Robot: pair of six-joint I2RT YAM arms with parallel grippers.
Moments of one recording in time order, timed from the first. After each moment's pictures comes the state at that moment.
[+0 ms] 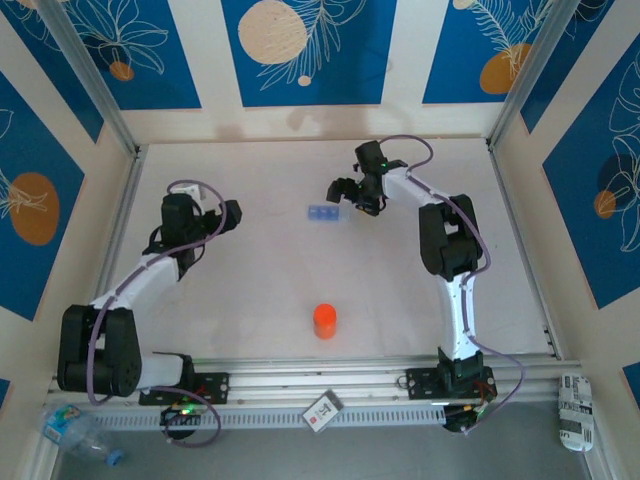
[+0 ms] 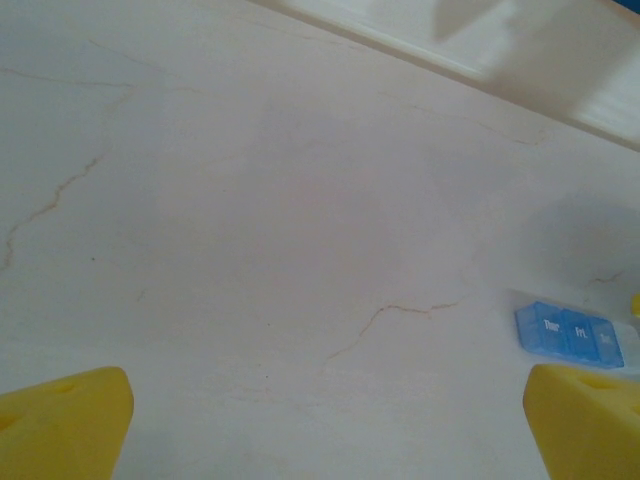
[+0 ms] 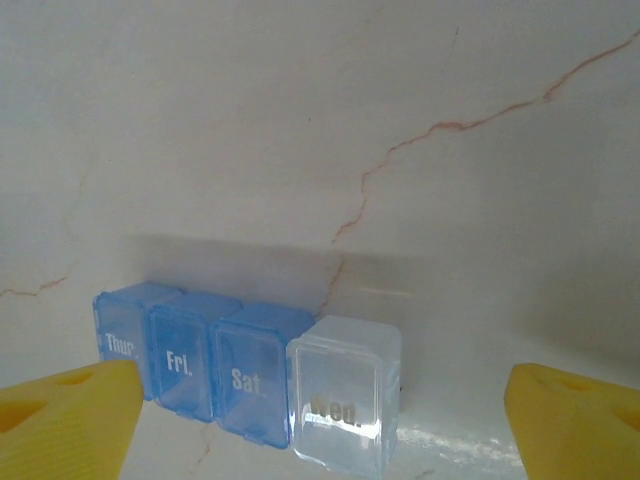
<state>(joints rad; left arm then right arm) -0.11 1.32 0.73 0.06 0.13 -0.40 0.34 2.20 1.74 -0.66 -0.27 0.54</state>
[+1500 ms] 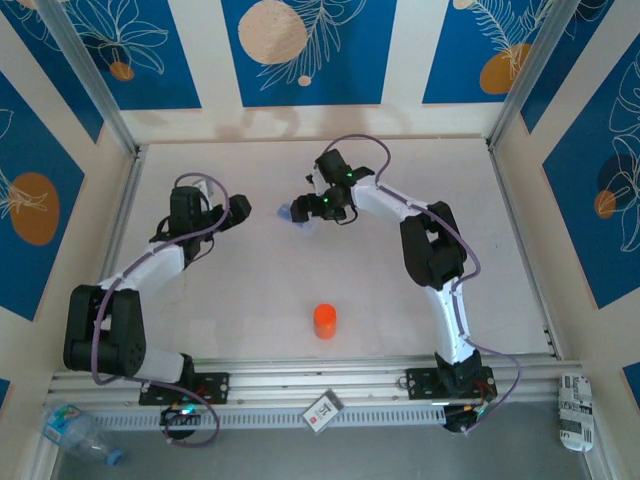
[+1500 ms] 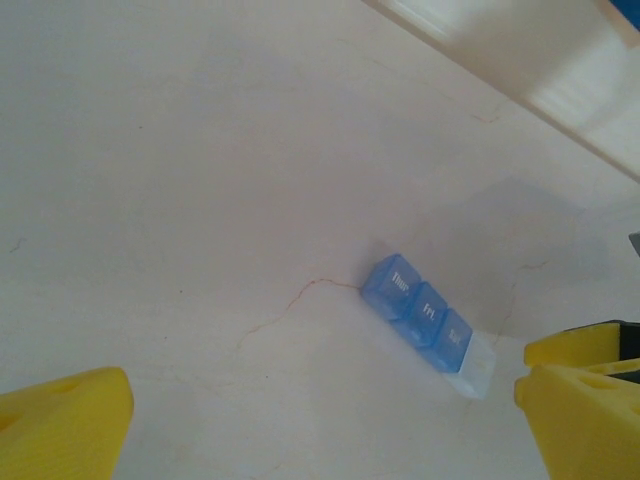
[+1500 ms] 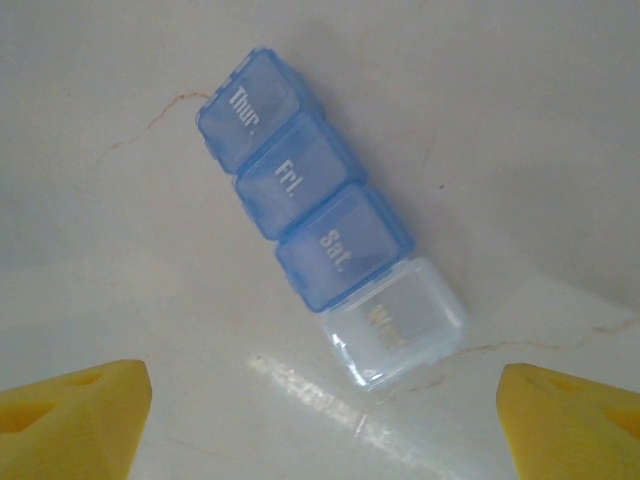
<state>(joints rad) -0.13 1.42 0.81 0.02 0.24 -0.57 0.54 2.19 1.78 -0.68 -0.31 0.29</state>
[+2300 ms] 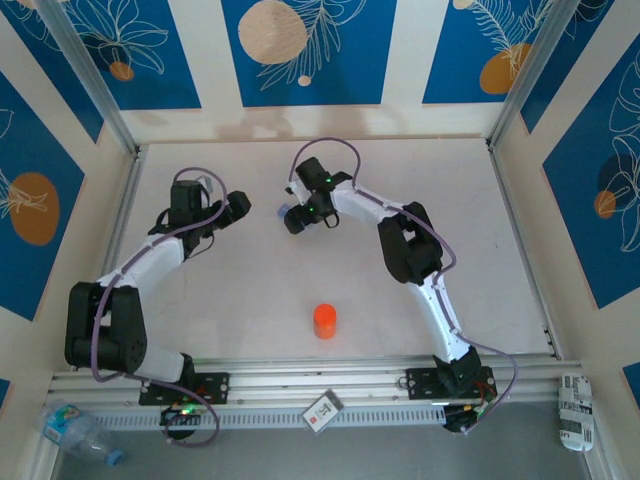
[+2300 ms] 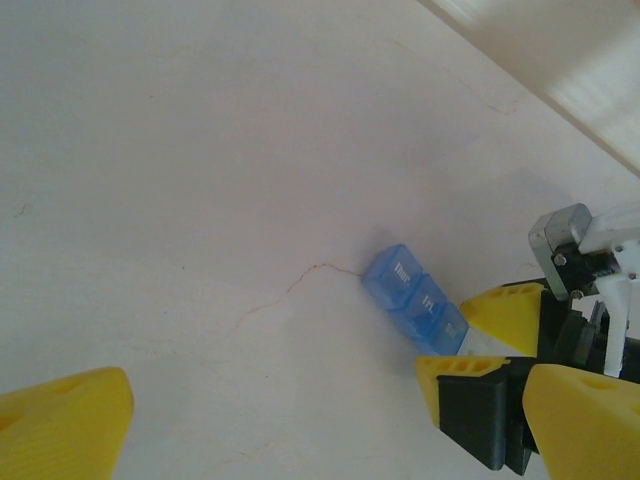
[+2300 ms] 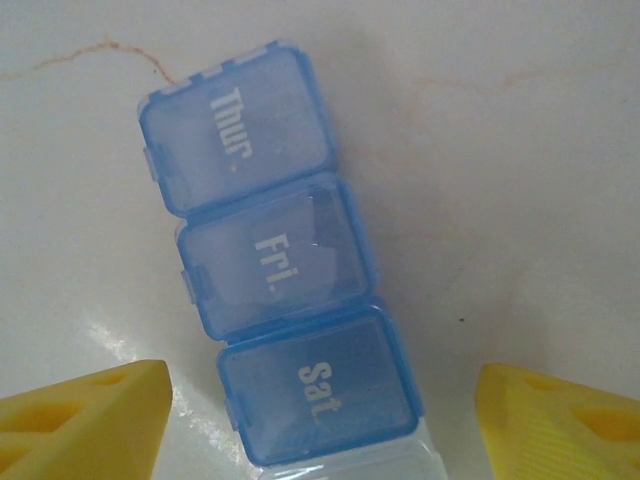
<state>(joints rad) -0.13 1.45 0.88 -0.11 0.24 -0.61 0.61 2.37 1.95 -0.72 -0.15 -0.03</state>
